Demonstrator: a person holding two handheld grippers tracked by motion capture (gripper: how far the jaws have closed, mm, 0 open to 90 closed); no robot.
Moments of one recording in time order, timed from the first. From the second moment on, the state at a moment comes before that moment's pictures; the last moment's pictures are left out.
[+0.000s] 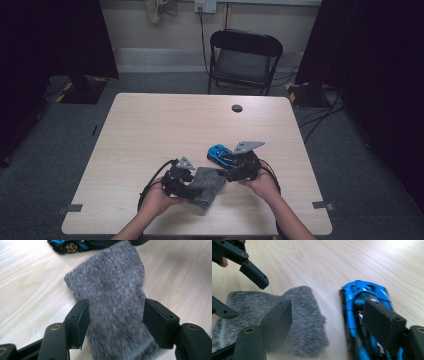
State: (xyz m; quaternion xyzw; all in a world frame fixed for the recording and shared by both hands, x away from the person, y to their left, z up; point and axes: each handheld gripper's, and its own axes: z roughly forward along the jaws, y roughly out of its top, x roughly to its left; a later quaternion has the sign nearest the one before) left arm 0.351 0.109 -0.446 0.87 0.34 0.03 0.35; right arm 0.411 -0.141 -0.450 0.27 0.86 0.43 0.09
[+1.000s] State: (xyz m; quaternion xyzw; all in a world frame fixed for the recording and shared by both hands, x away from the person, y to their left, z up) left arm 0.367 0.143 -0.462 0.86 0.39 0.04 0.32; right arm 0.390 -0.122 -0.461 0.23 0.88 0.43 0.04
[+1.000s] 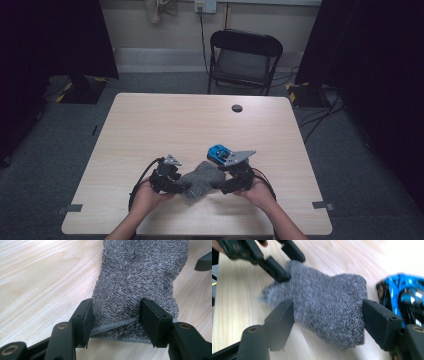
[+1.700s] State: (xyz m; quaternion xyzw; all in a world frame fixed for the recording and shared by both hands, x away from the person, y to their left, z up) left arm 0.365 0.143 -0.459 0.85 0.39 0.03 0.34; right arm 0.408 -0.083 -0.459 0.21 0.88 0.43 0.03
